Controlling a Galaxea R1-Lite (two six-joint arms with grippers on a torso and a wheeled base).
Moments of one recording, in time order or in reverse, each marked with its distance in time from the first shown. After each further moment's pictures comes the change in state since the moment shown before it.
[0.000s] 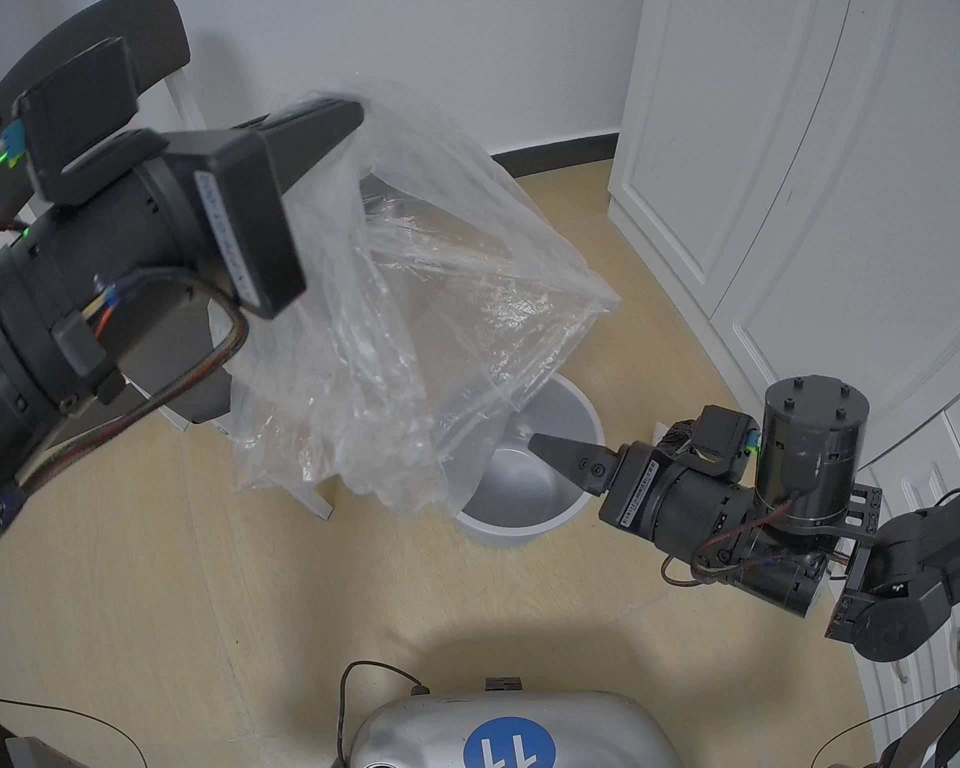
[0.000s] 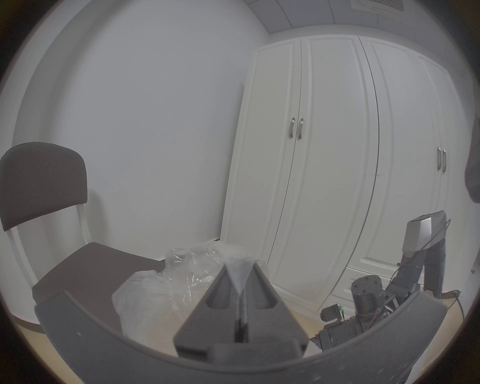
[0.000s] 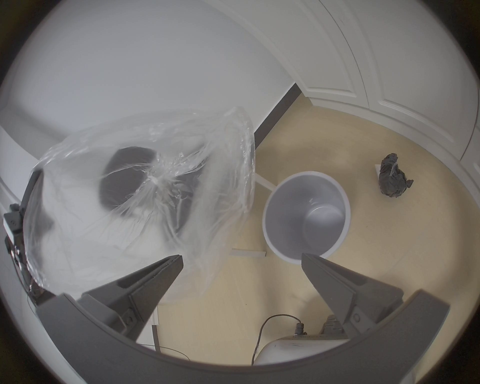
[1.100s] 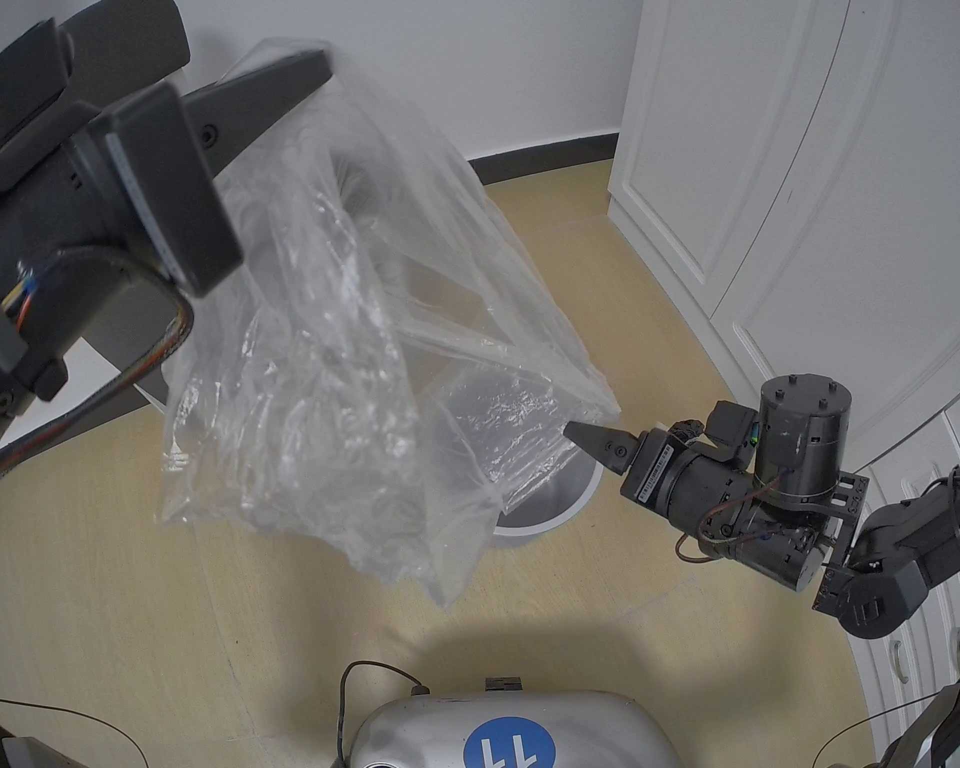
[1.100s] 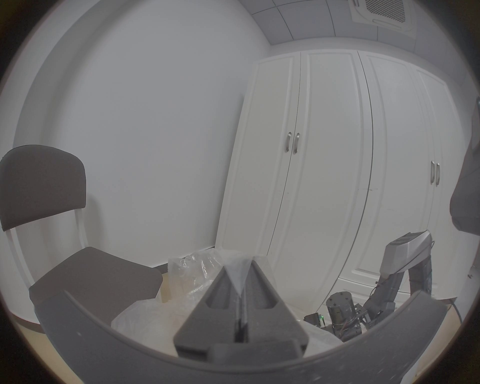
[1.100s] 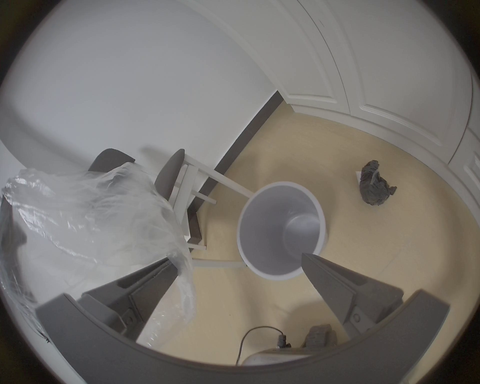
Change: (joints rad) left arm -0.045 -0.054 0.002 -0.003 0.001 -0.001; right arm -0.117 0.056 0.012 -0.047 0.017 -0.011
